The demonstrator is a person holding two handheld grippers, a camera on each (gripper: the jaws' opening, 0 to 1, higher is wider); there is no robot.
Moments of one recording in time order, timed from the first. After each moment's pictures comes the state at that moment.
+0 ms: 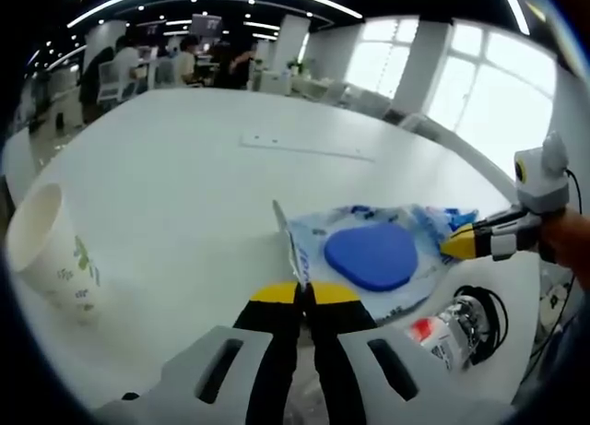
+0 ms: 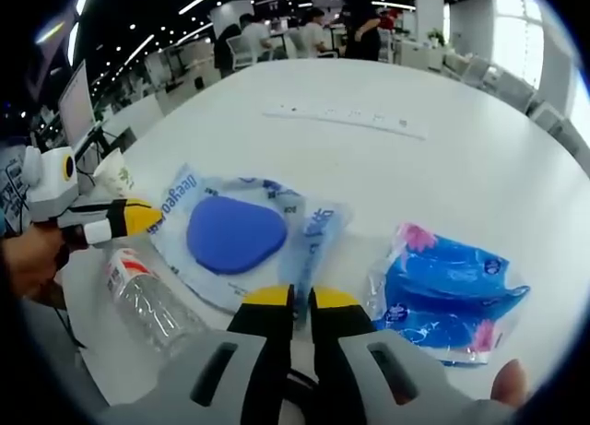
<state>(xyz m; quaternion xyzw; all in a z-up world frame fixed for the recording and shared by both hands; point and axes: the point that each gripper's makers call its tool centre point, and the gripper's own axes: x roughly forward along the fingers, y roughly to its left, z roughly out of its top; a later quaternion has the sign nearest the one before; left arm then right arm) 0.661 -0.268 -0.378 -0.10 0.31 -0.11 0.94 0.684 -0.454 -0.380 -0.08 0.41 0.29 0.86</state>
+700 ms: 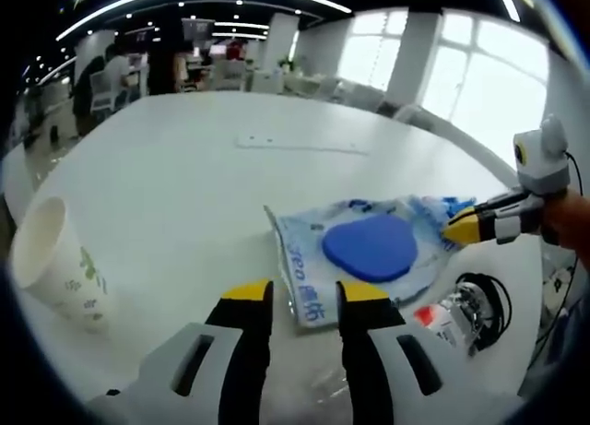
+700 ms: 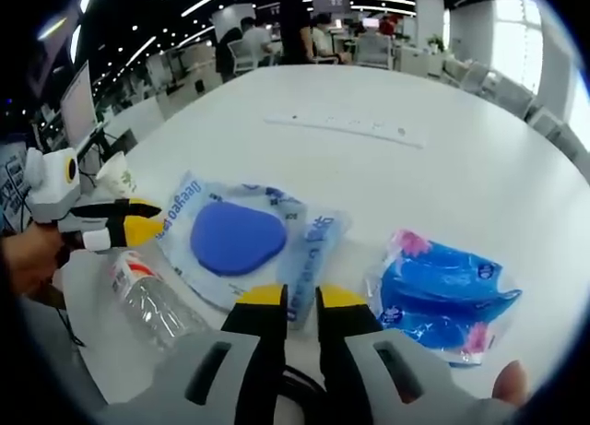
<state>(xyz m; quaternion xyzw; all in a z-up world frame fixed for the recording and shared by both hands) 0.658 -0.266 -0.375 -0.07 0.31 -0.13 0.94 0.684 -0.456 -0.369 -0.08 0.39 0.29 0.87</state>
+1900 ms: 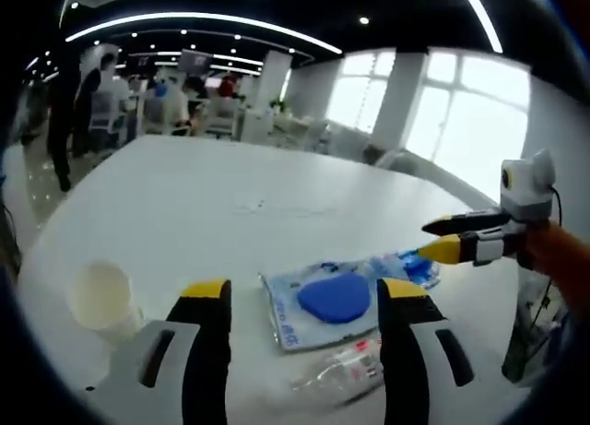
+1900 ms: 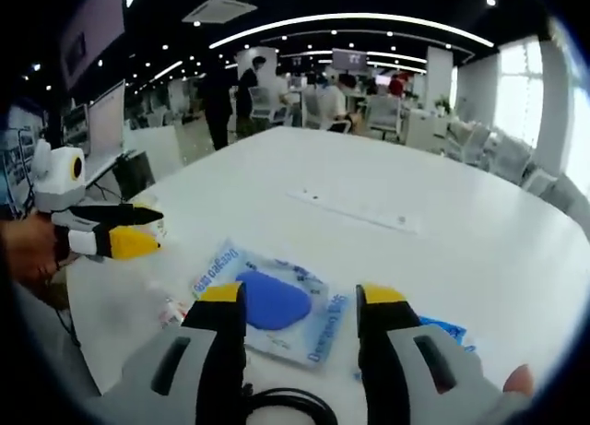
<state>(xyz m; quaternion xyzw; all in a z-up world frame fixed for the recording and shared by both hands) 0.638 -0.254 -0.270 -0.11 0.21 -0.15 0.96 0.677 -0.424 -0.265 -0.10 0.25 0.32 0.91</state>
